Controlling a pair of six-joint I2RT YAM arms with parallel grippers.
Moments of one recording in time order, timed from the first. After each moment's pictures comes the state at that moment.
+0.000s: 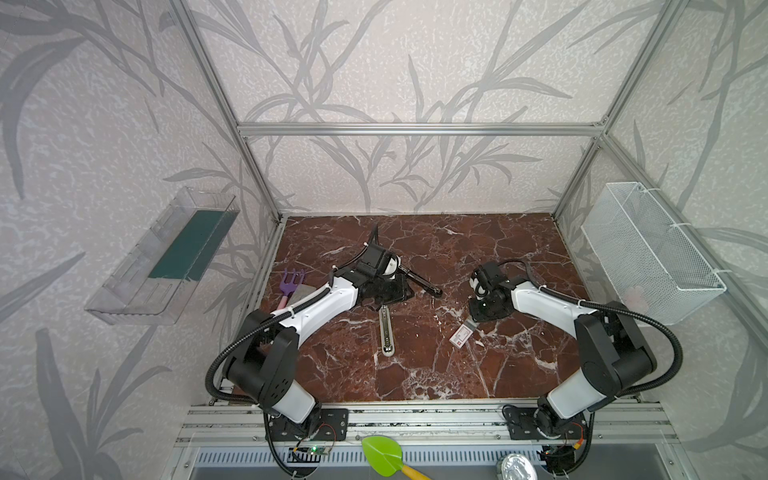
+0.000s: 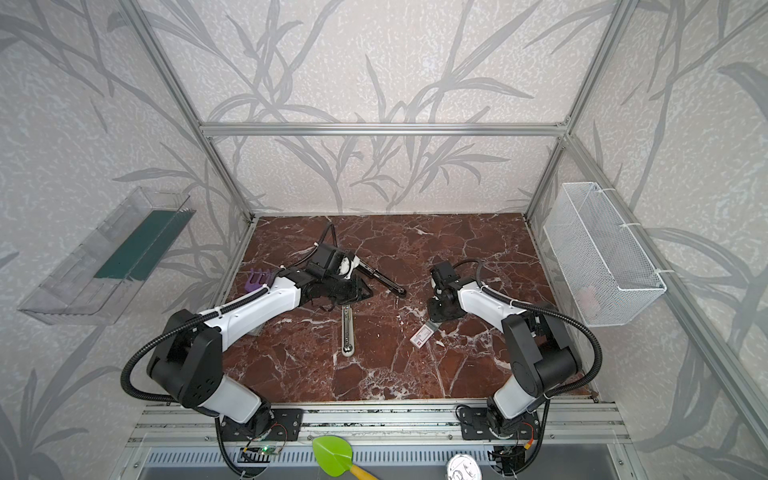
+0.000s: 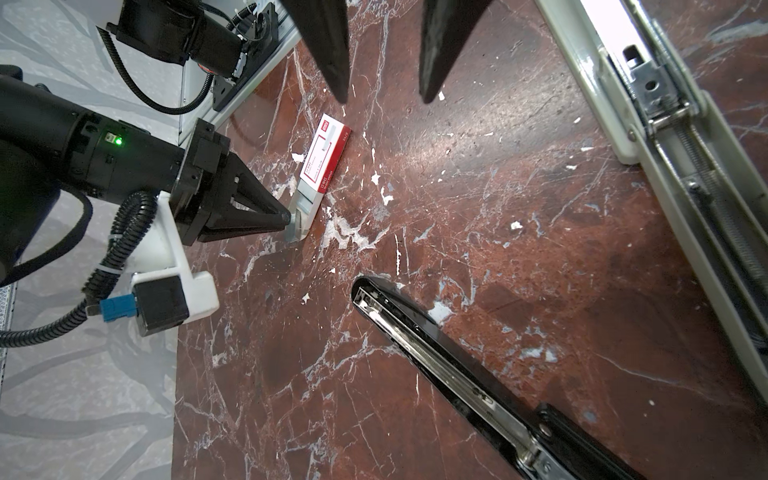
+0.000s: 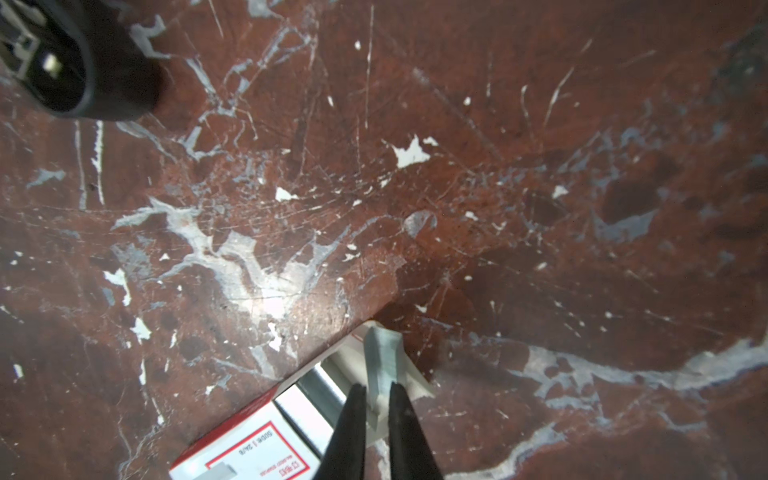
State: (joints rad) left arm -0.52 1.56 1.07 -0.44 0.43 -0.66; right arm 0.41 1.62 0.92 -0.60 -0.06 0.28
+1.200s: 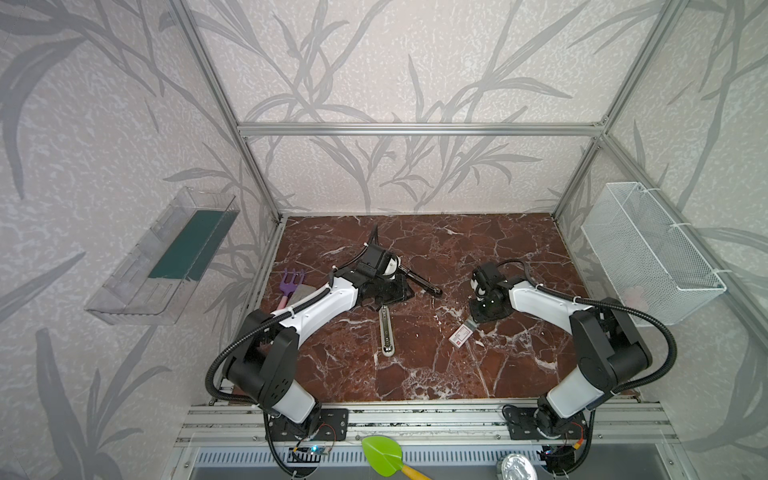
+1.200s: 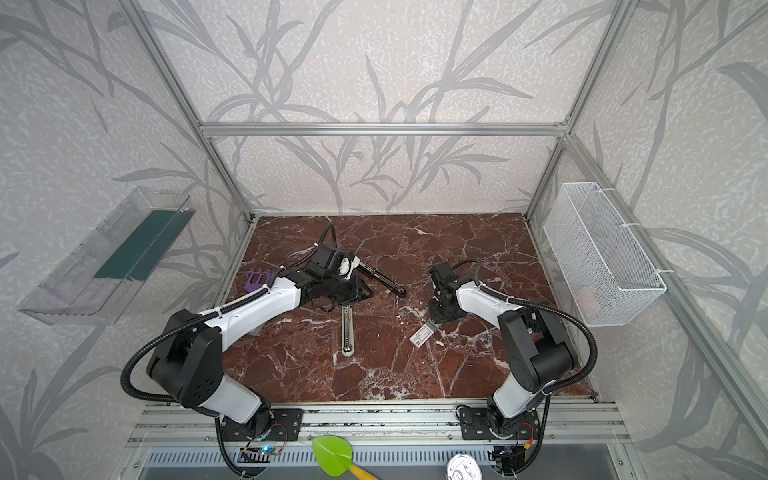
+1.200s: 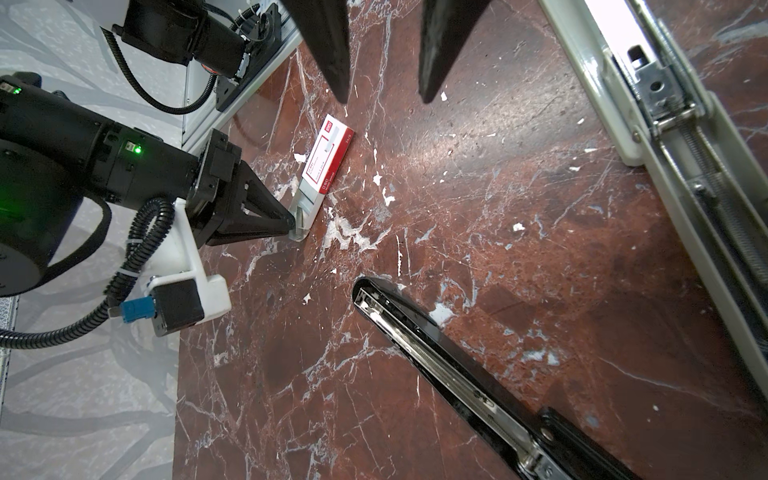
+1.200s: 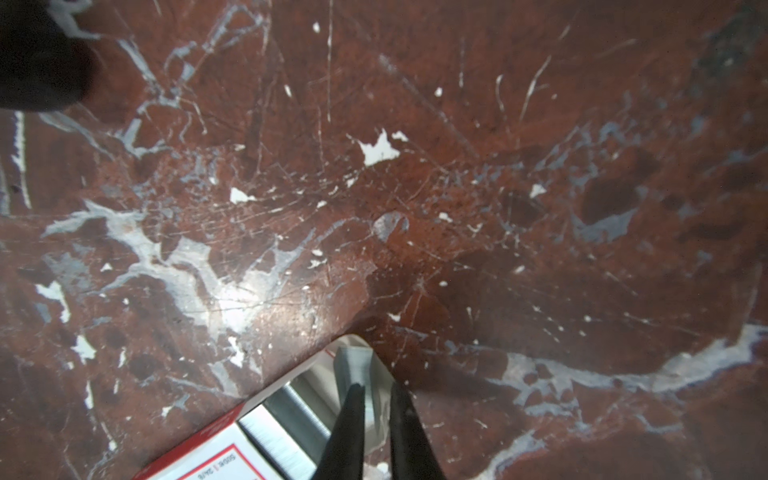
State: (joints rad) left arm -0.52 1.56 1.07 -0.44 0.43 -0.67; right arm 0.41 1.64 0.92 -0.60 -0.01 0.27
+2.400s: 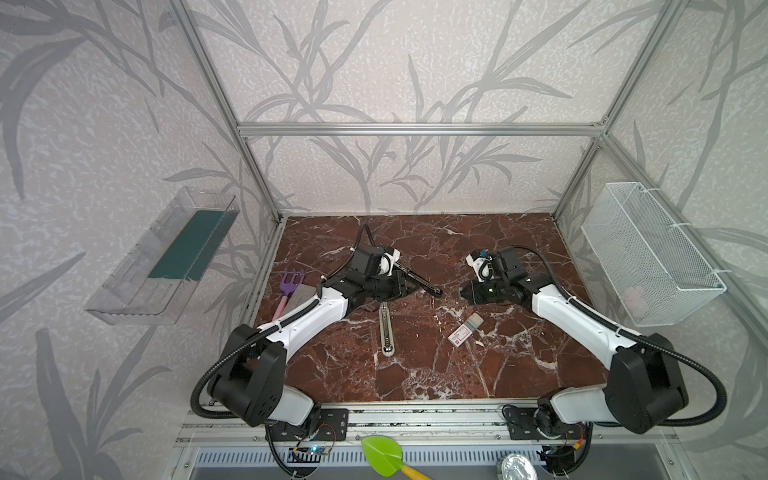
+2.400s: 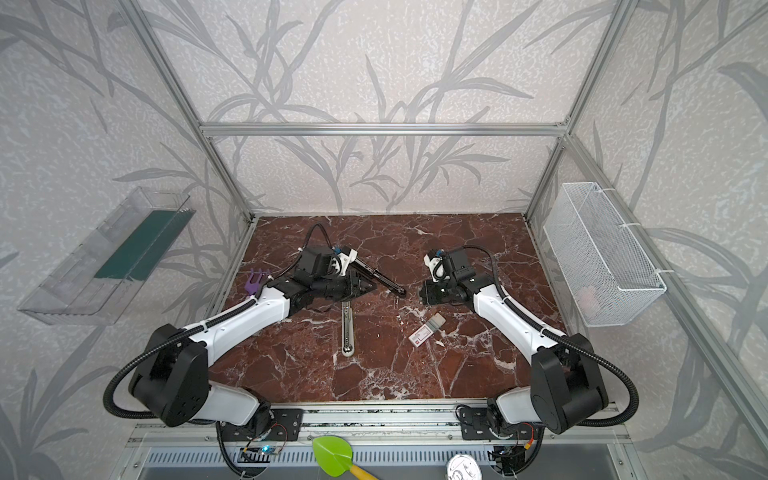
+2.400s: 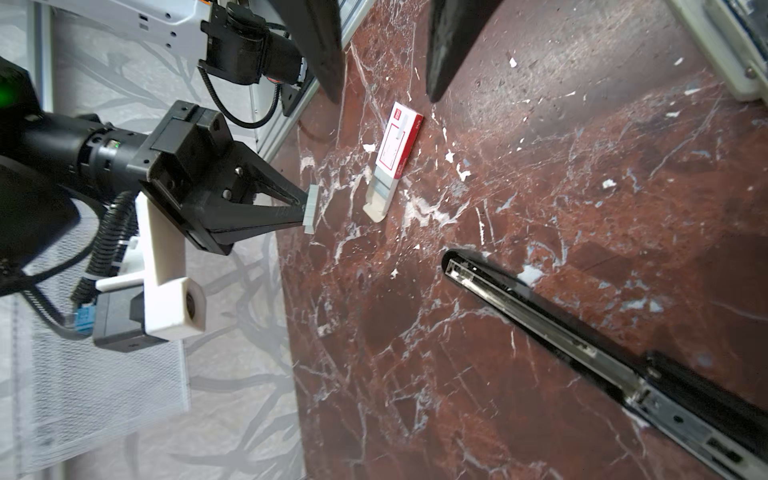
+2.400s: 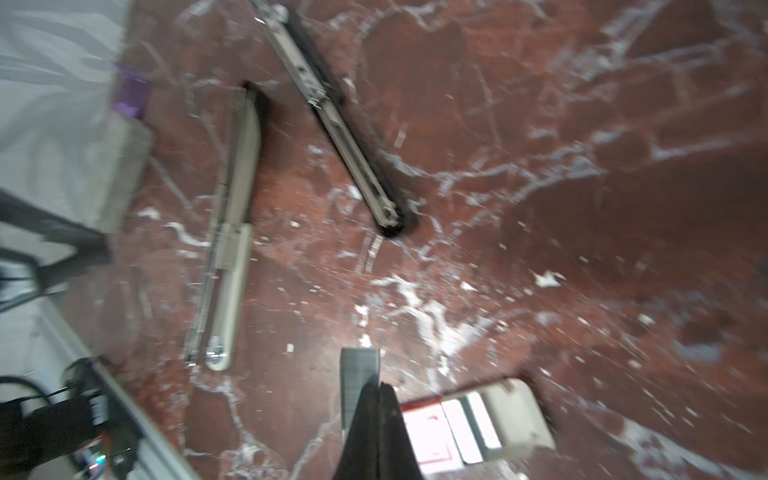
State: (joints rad) left arm -0.45 1.43 0.89 -0.05 0.62 -0.79; right arm 0.40 1.40 0.96 -0.43 -0.44 0.31
